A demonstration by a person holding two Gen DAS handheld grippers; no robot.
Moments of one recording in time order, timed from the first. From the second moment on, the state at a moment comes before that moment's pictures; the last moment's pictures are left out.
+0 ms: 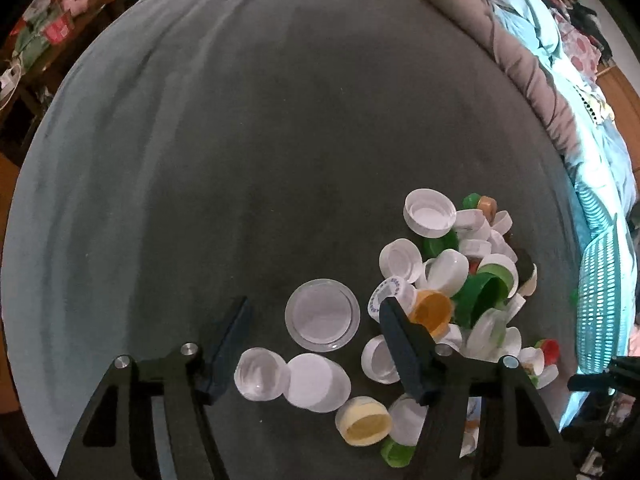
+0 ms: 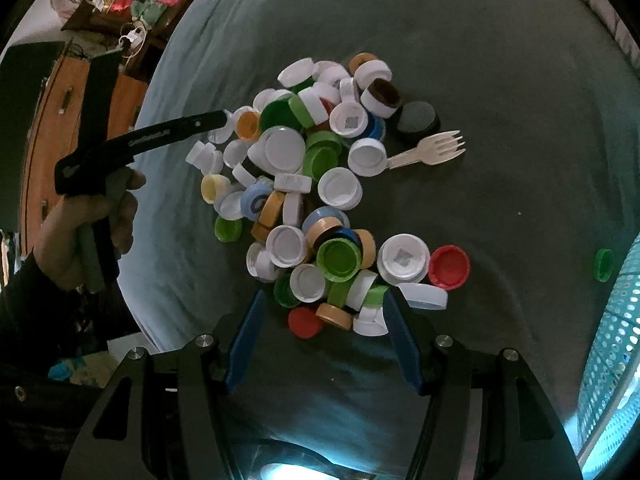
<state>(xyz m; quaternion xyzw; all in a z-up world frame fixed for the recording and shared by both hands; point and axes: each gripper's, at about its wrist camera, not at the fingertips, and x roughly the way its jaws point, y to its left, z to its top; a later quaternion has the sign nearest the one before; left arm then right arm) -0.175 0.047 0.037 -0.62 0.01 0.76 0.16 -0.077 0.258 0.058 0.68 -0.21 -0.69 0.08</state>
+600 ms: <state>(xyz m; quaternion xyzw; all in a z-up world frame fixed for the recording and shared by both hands) -0.184 0.013 0.035 -0.61 -0.04 0.79 0.12 -0.208 0.226 0.060 0.59 -0.10 -0.79 0.13</state>
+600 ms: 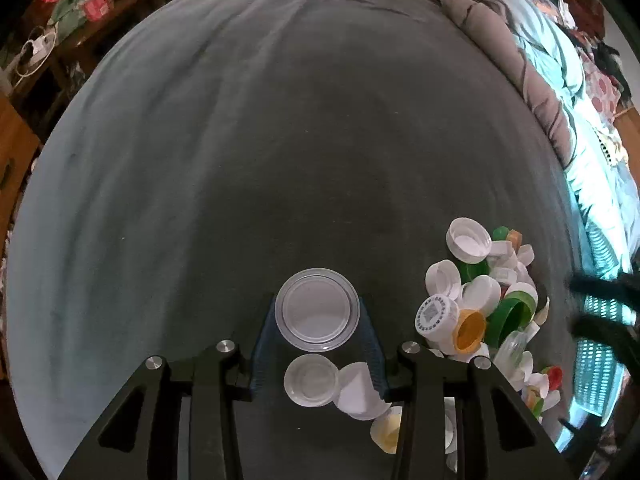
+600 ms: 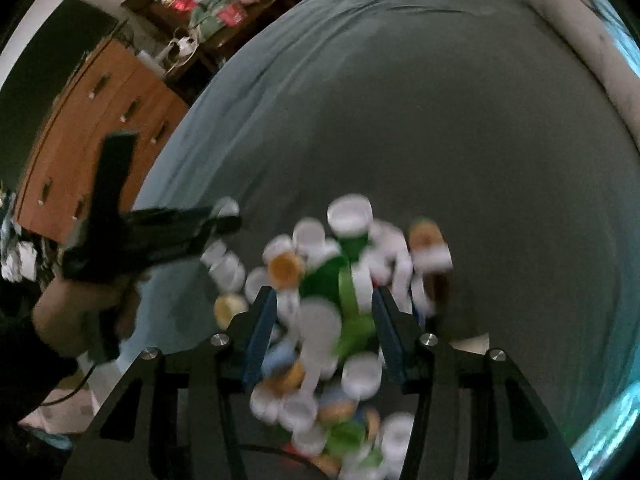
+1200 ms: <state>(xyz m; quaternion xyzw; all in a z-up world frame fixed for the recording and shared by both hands) -0.179 0.001 0.037 -0.60 -0.08 0.78 0.12 -0.271 0.196 -0.008 0.64 -0.03 -0.76 0.11</state>
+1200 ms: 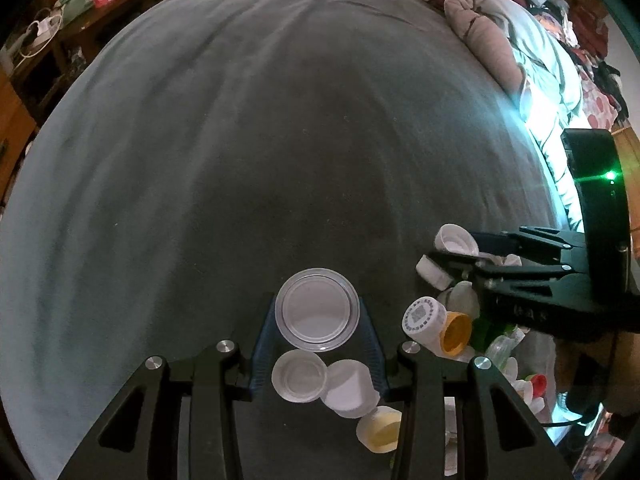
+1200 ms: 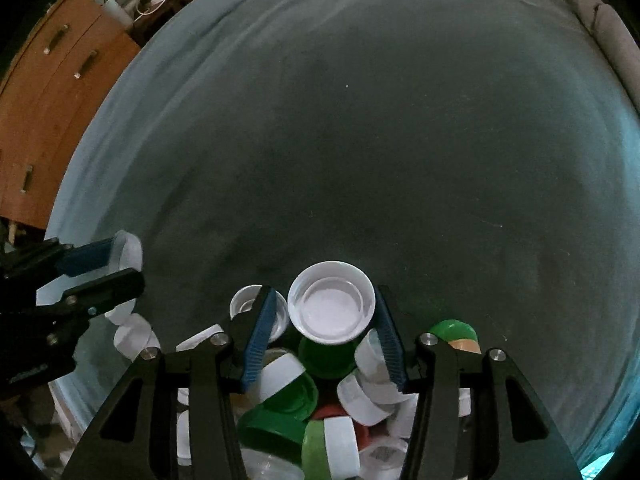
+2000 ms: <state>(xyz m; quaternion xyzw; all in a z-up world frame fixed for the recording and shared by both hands) -0.153 0.165 0.261 -0.49 0.07 0.84 0.20 -0.101 0.276 0.244 0.49 -0.12 -0.86 0.06</state>
